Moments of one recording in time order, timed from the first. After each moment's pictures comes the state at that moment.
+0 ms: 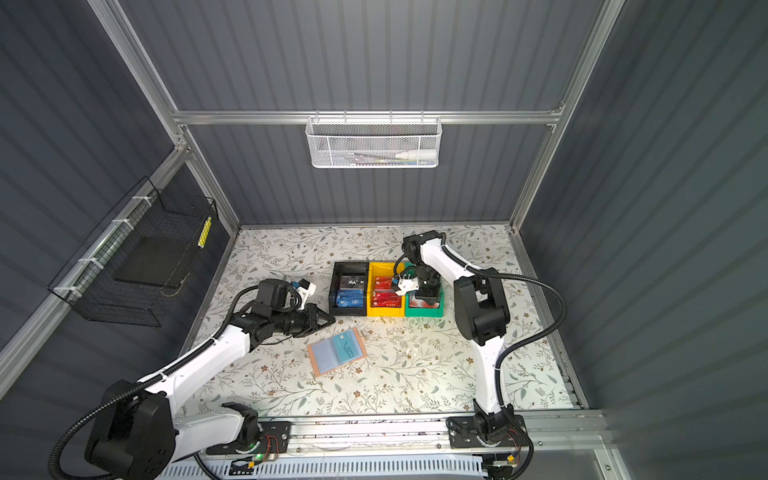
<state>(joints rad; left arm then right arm) -0.38 1.22 0.70 -0.31 0.65 -0.65 0.40 2.13 1.76 -1.37 0.12 -0.94</state>
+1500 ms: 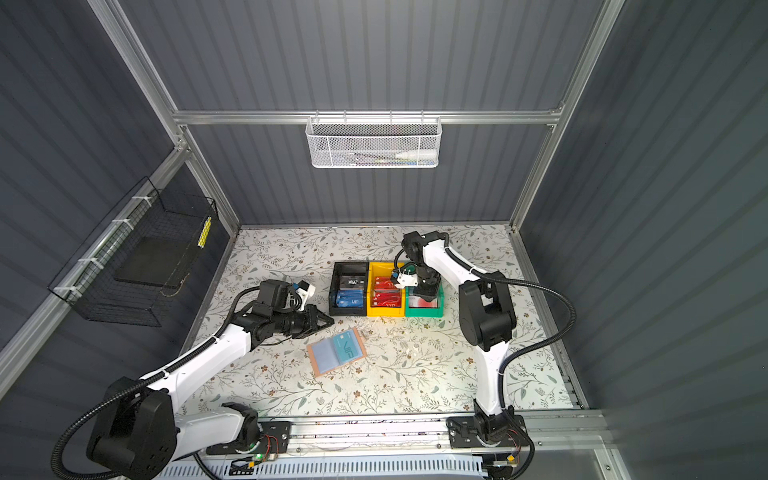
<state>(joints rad) -0.37 1.23 0.70 -0.35 0.62 -0.65 0.40 2.05 1.72 -1.26 0.14 -0.83</state>
